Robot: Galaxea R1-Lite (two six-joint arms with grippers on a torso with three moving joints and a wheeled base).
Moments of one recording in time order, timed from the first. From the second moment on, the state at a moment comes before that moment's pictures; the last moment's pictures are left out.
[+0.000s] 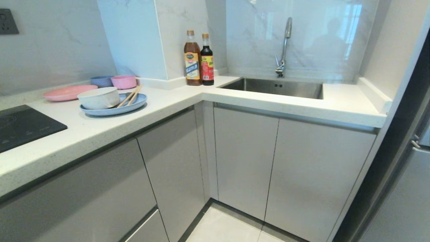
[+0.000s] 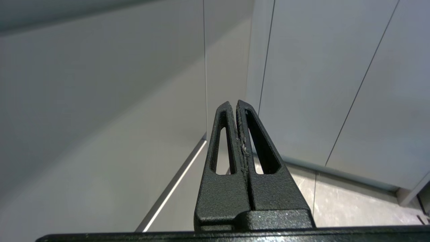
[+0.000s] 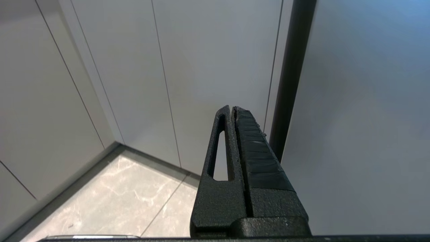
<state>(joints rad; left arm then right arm) 0.00 0.00 0.00 0.00 -0.03 0.01 0.00 0.00 0.00 0.00 0.00 0.01</state>
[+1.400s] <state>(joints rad) 0.00 0.00 0.00 0.00 -0.03 -0.01 0.00 0.00 0.00 0.00 0.00 0.01</state>
